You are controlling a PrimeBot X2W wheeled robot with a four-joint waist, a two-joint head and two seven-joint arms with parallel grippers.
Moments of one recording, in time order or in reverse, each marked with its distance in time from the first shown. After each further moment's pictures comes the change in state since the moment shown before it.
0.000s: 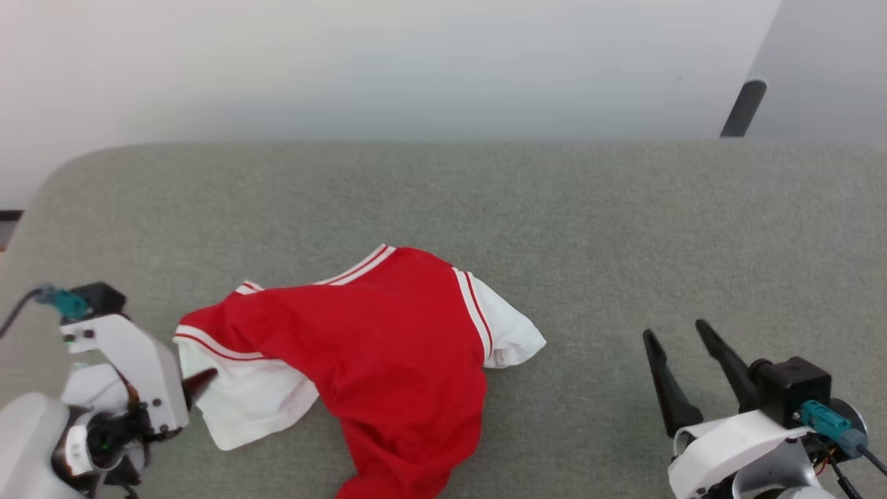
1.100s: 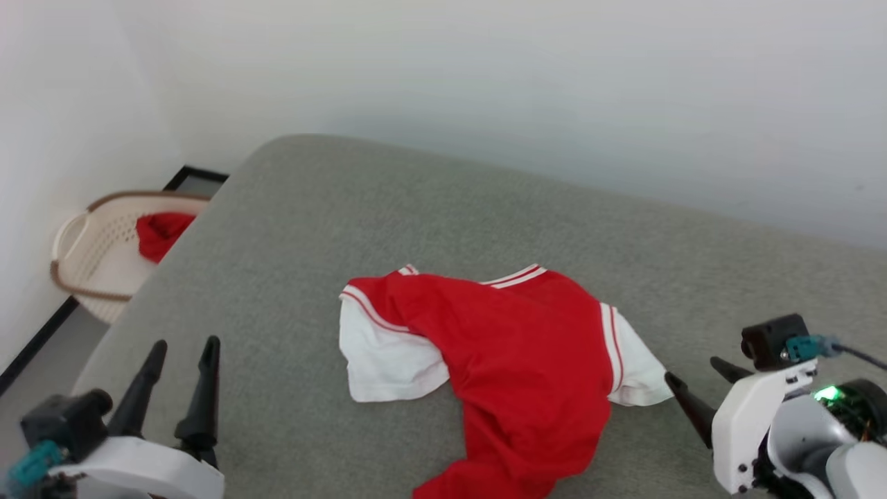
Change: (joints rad) left arm 0.369 -0.104 0.129 -0.319 0.221 -0.039 -0.883; right arm -0.102 -0.239 0.111 0.054 0.199 0.000 0.500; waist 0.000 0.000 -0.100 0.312
